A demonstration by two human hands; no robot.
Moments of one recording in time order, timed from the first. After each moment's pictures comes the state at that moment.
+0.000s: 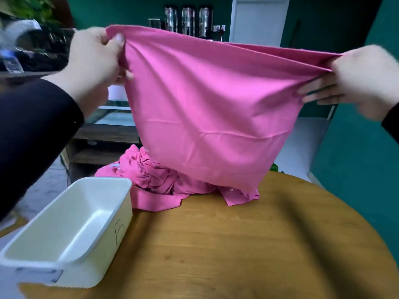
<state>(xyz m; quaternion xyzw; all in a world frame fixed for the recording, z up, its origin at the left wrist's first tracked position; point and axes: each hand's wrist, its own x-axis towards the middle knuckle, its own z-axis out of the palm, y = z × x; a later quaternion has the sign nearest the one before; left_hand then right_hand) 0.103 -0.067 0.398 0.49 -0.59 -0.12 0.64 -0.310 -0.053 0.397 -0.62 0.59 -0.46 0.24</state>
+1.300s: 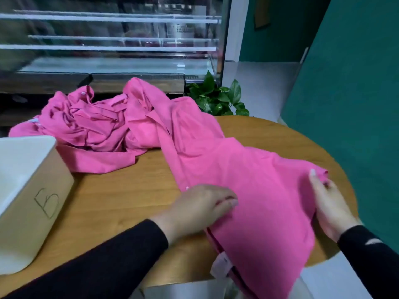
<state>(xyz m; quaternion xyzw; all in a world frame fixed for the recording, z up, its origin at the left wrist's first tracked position) -0.117 -0.007 0.053 0.32 -0.90 -0.23 0.16 -0.453 0.007 -0.010 -0.26 0.69 -0.56 0.38</state>
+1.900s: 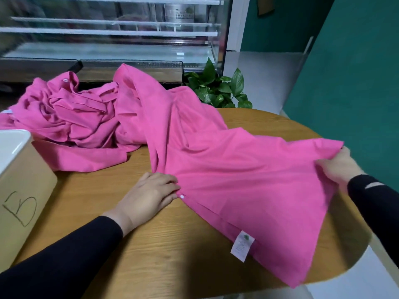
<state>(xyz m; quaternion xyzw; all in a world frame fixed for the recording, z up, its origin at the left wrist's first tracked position) -0.013 -0.089 -0.039 0.38 -0.91 0.02 0.15 -0.498 -0.083 0.020 -0.35 0.88 -0.26 0.17</state>
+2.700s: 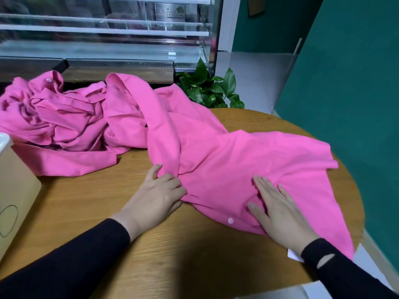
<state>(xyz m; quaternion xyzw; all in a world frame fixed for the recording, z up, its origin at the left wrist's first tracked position) -0.049 -0.086 -0.030 0.35 -0.93 0.10 0.11 -0.381 0.003 -0.037 -0.72 0.68 -0.08 0.09</state>
